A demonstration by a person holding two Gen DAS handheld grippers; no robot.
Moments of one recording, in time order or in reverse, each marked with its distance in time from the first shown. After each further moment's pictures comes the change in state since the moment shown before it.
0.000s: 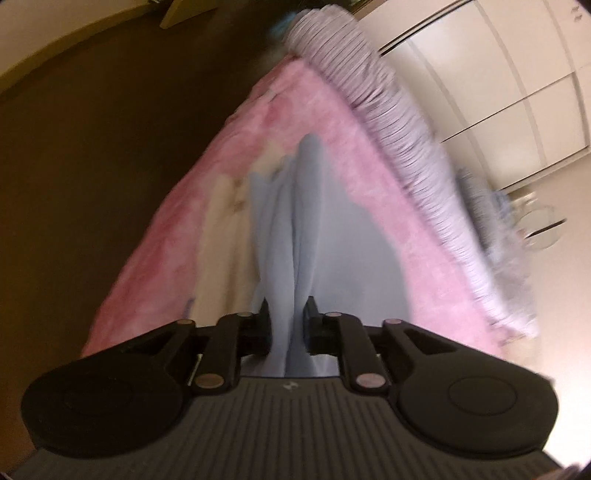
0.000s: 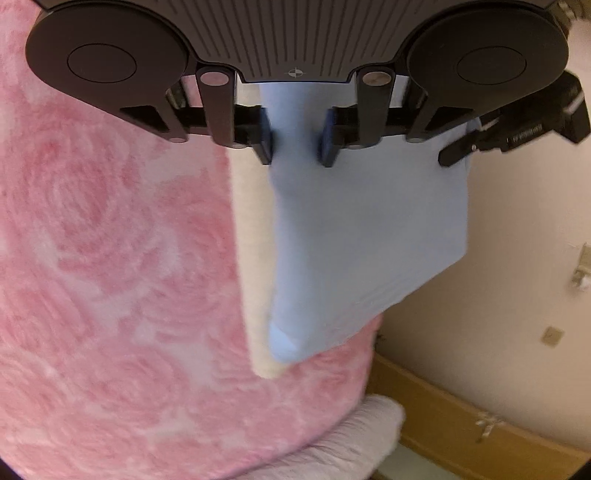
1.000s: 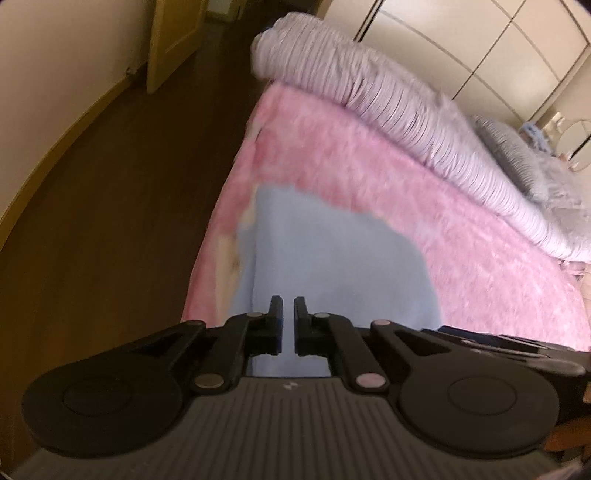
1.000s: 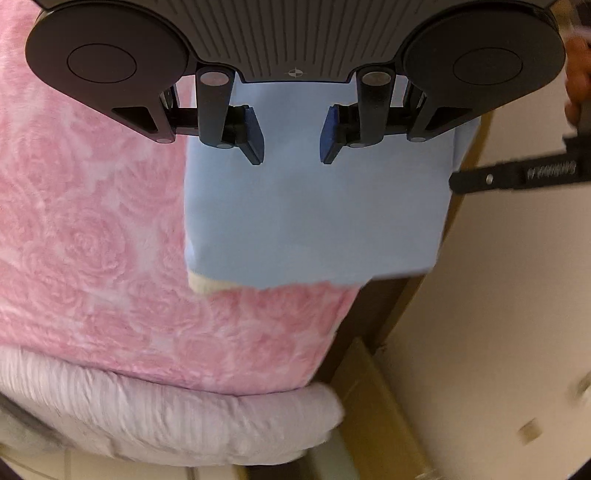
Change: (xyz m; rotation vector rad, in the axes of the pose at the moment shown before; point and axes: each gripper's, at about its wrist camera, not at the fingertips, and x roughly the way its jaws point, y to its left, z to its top) left arm -0.019 -0.078 0.035 0.363 -0.046 0.198; right arm 0.028 0.126 0.010 -0.352 -0.088 -0.246
